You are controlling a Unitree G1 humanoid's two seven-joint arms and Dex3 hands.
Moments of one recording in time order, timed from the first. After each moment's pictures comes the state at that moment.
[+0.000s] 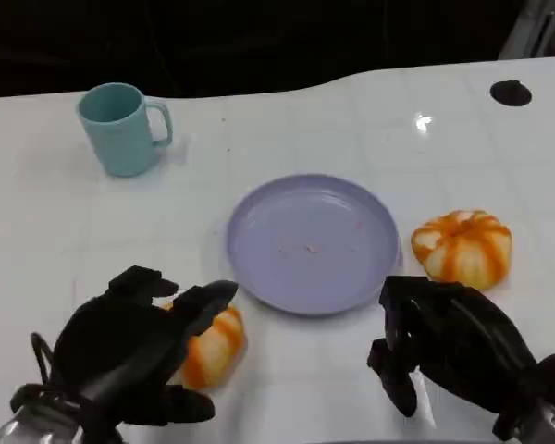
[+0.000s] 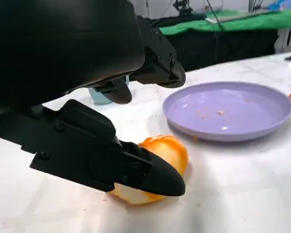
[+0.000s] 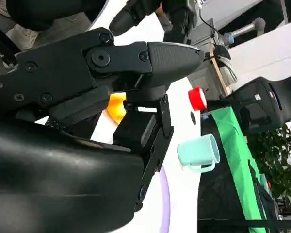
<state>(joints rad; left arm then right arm) 0.10 0.33 -0.21 -0.31 1.02 -0.07 -0.19 -0.04 -0.06 0.06 0.01 0.38 0.22 0.55</state>
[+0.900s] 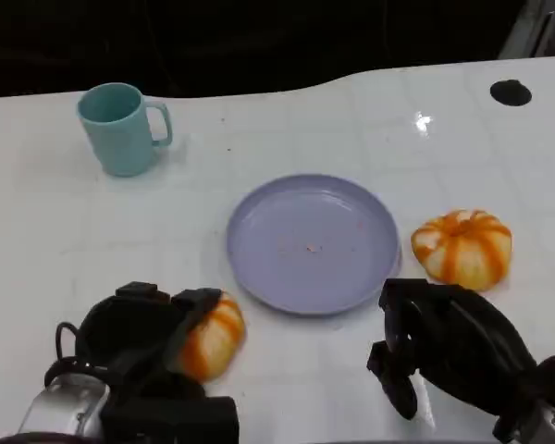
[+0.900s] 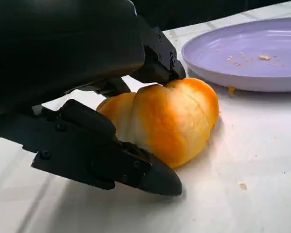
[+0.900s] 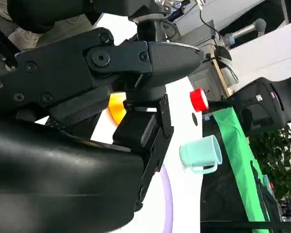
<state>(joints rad) -0.17 0.32 -0.36 0.29 0.91 -0.07 0.05 -0.04 -0.06 0.06 0.01 0.39 0.23 0.56</state>
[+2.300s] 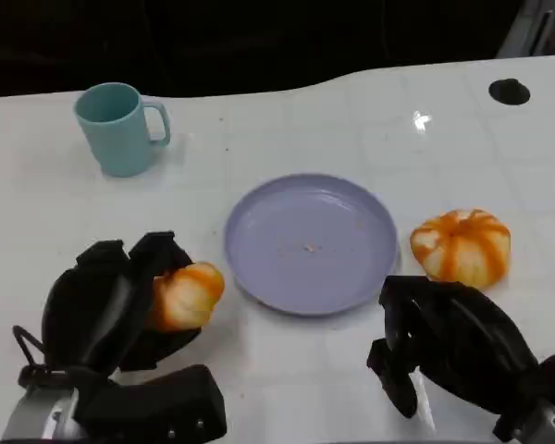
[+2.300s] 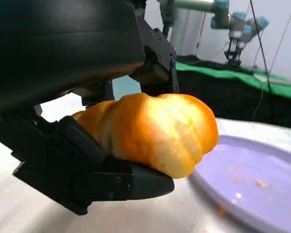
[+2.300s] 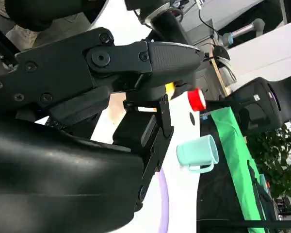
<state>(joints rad) -0.12 0.31 -0.27 0.21 0.73 -0.14 0.40 -0.03 -0.06 0.06 -0.02 0.39 0.24 0.55</state>
